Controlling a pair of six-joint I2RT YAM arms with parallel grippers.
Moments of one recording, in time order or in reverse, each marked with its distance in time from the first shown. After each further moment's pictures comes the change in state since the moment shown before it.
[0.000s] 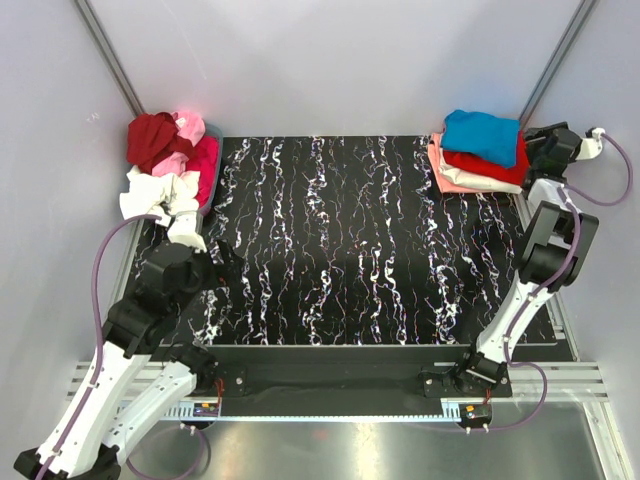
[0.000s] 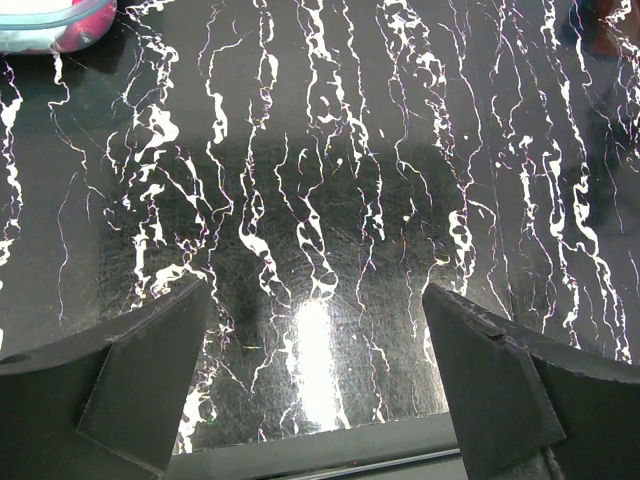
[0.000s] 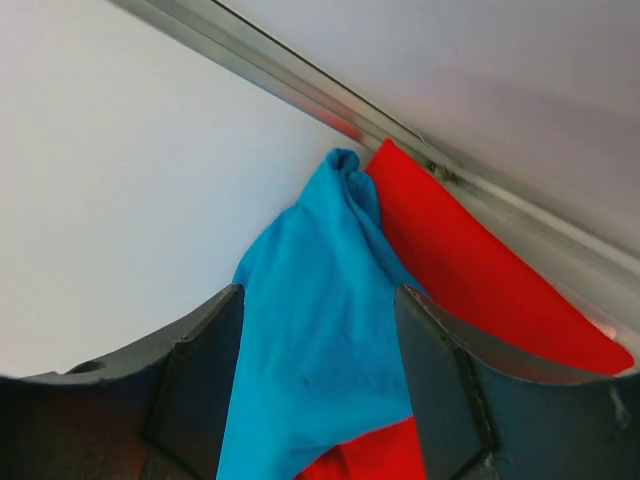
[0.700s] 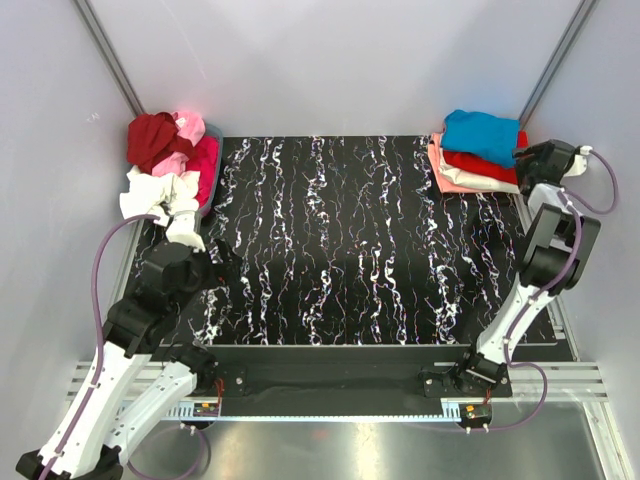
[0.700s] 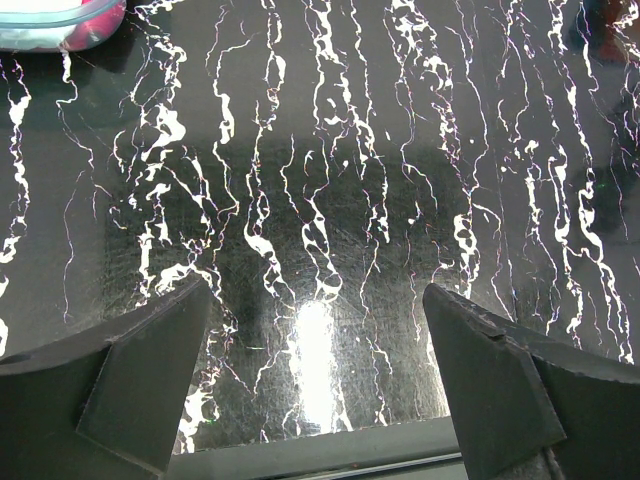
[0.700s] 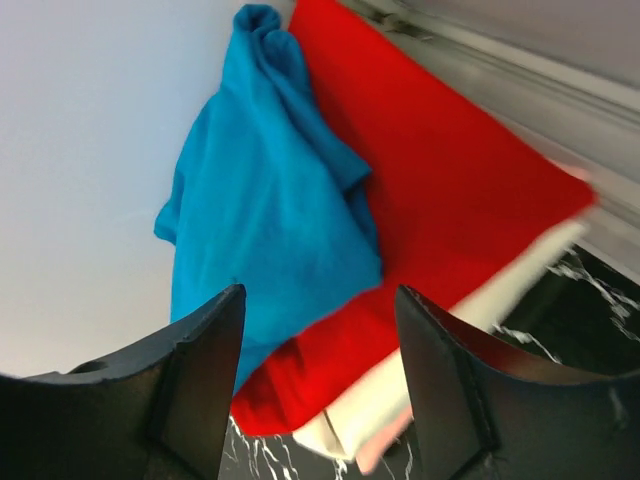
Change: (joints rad) left arm 0.021 0.001 -0.002 0.000 0.008 0.003; right arm -0.019 -0.014 -0.086 -0.149 -0.148 0.124
